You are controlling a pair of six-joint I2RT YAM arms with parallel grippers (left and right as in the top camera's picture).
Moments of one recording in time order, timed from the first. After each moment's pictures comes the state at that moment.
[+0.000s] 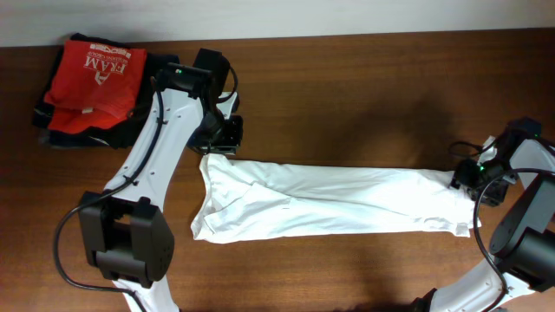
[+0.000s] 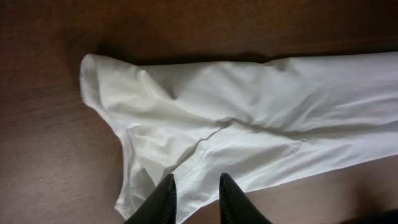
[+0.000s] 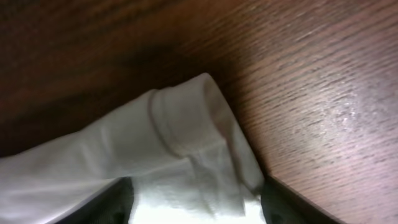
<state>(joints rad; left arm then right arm) -0.27 1.96 1.80 -1.34 0.15 -0.16 -0.56 1.93 1.21 -0.84 -0.08 -0.05</state>
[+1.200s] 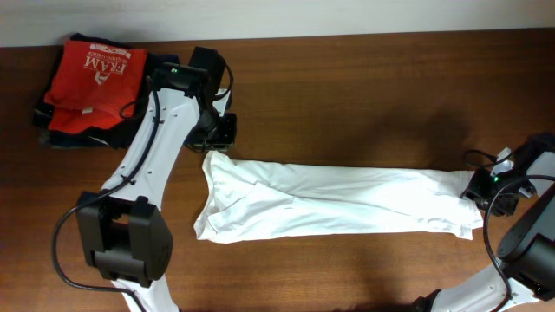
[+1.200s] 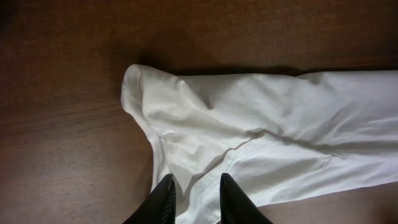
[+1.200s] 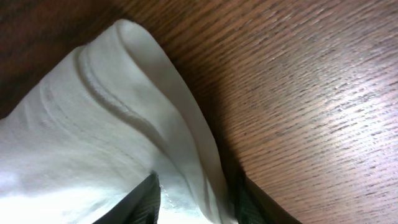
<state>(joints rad) -0.26 1.96 1.79 -1.32 0.08 -0.16 -0.67 1.91 1.18 -0.85 -0.14 -0.08</state>
